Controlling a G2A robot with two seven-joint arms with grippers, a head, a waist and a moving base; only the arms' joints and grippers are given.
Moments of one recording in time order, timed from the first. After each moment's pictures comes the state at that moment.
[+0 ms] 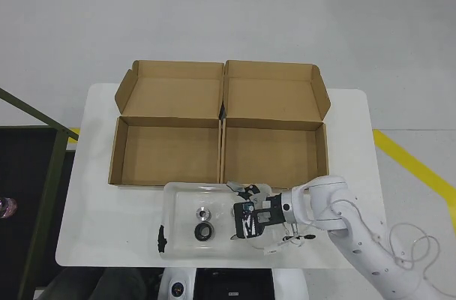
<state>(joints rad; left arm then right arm) -0.19 -0.18 -0.57 -1.44 2.04 -0.23 0.13 -1.12 -1.07 0.96 -1.92 -1.13 -1.01 0.56</state>
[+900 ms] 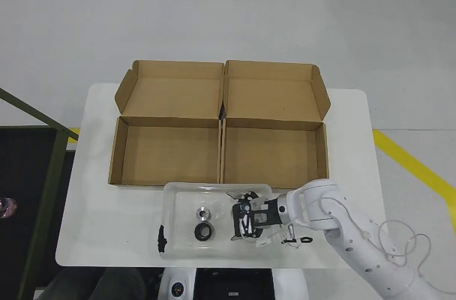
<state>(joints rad) -0.19 -0.18 -0.57 -1.44 2.04 -0.23 0.13 -1.11 -1.06 0.91 -1.83 -1.14 -0.98 0.55</state>
